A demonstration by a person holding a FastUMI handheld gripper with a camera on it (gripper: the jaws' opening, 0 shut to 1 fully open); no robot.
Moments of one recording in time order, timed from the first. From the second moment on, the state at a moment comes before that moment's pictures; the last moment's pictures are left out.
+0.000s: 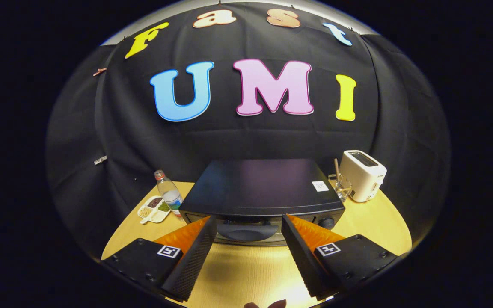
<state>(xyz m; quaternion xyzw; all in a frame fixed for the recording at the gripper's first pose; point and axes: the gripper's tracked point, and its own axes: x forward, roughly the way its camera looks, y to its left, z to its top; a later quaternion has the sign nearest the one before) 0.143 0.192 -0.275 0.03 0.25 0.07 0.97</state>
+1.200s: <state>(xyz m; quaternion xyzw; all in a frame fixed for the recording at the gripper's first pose) 0.084 0.194 -0.372 0.01 0.32 0.02 0.95</state>
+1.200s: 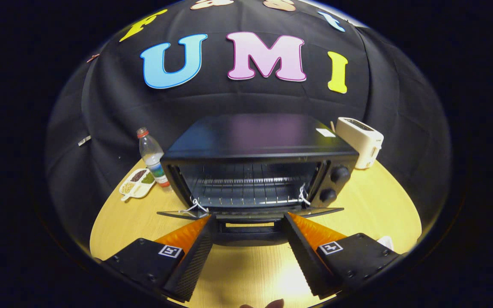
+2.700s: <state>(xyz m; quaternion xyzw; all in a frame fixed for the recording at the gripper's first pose) -0.038 -0.093 -0.341 0.04 0.57 0.07 0.82</state>
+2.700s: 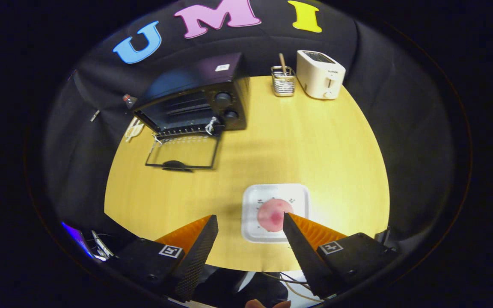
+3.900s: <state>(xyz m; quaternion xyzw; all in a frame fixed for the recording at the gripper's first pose) -0.040 -0.178 -0.503 0.15 0.69 0.13 0.69</state>
